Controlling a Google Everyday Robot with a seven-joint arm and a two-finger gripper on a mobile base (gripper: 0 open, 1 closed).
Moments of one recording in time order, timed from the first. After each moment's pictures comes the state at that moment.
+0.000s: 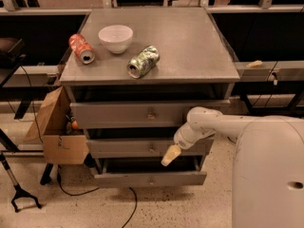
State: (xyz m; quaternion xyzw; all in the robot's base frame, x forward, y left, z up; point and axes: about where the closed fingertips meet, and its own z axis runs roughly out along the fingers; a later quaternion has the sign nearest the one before) arm 0.645 -0.100 0.455 -0.50 0.84 0.13 0.17
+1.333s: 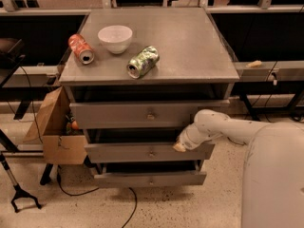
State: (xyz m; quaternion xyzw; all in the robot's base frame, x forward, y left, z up) arm 0.656 -0.115 0.452 -0.51 0.83 0.12 0.21
